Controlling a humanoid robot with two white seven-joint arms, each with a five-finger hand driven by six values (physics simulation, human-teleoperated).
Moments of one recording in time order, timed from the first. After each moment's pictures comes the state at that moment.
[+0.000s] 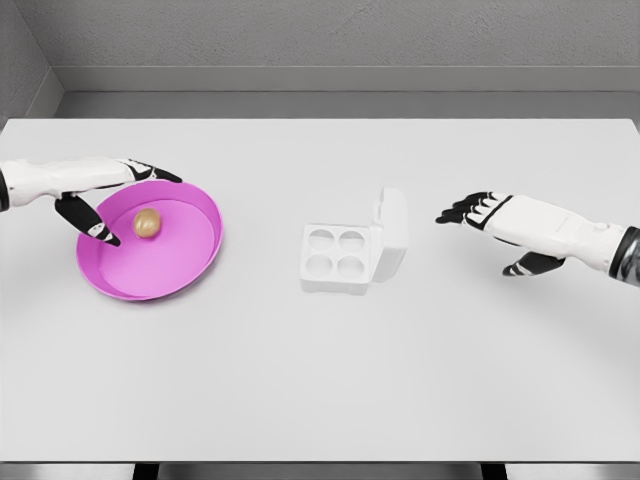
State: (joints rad) left arm -1.26 0.98 -1.68 -1.17 0.28 -0.61 -0.25; right arm -0.27 -0.72 0.19 -1.57 0.41 -0.61 0.61
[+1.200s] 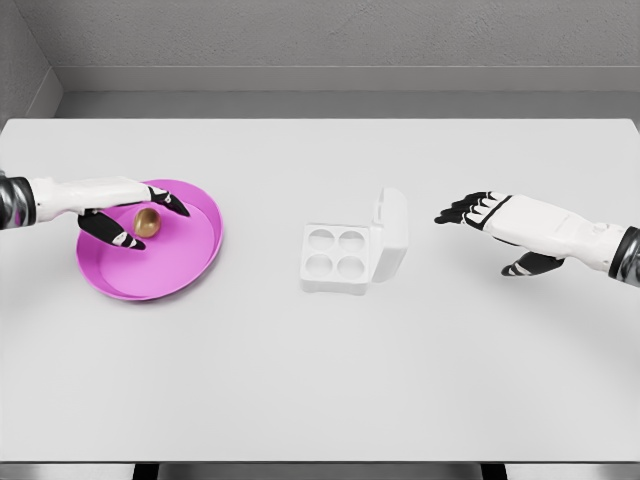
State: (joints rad) left arm -1.21 0.90 -1.69 -1.09 0.27 -0.61 -0.25; right arm -0.26 -0.73 0.20 -1.57 0.41 -0.61 0.61
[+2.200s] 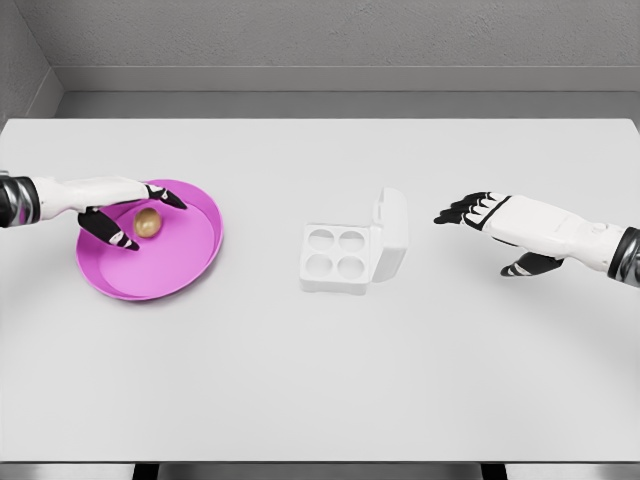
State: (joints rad) left arm -1.19 0.84 -1.69 -0.98 0.27 -0.61 -0.25; right arm -0.26 -0.72 0.20 -1.57 0.41 -0.61 0.61
